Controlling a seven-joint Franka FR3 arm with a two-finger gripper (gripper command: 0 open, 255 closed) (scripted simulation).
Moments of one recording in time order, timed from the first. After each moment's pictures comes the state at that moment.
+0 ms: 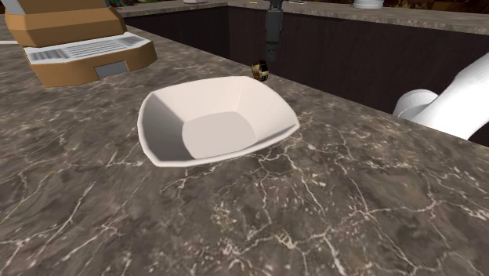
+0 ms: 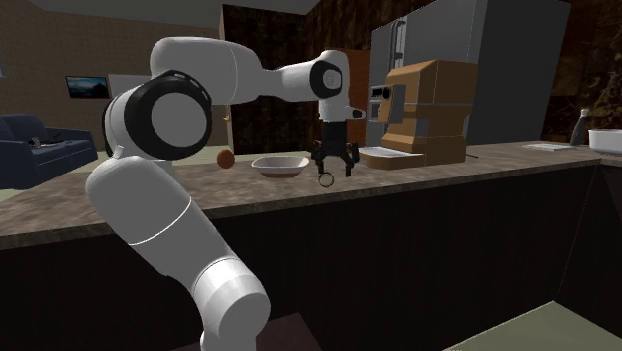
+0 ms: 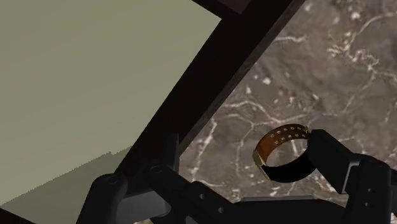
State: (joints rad) arm 0.19 -0.48 0.19 -2.02 0.06 1.56 -0.16
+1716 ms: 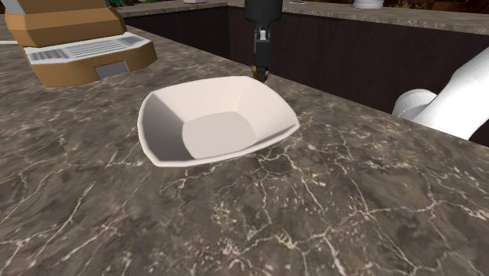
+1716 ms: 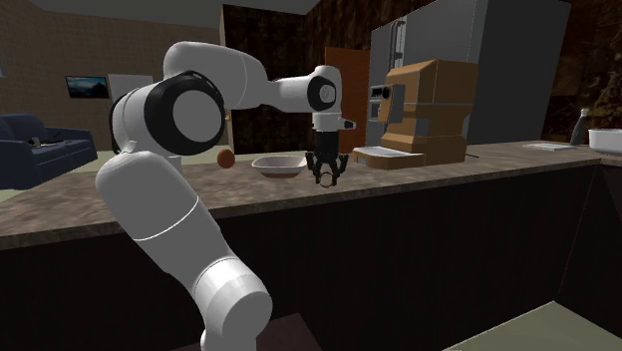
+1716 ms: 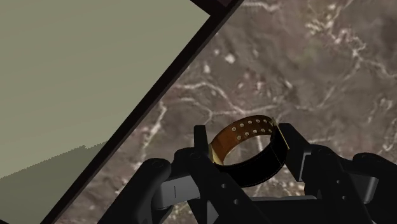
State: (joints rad) arm 0.23 -0.43 0.24 -2.05 0.09 1.64 -0.17
